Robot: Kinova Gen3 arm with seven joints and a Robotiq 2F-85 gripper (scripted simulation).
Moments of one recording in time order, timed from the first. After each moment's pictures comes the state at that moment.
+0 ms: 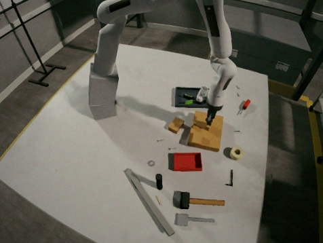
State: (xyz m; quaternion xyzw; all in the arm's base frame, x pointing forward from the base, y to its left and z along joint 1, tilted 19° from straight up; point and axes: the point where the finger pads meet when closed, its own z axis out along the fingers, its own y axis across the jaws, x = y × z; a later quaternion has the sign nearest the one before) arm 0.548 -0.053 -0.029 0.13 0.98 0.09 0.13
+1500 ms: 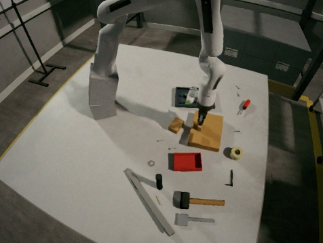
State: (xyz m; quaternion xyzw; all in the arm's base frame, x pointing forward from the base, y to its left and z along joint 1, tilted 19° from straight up) arm 0.509 -0.060 -0.042 0.07 0.98 0.09 0.14
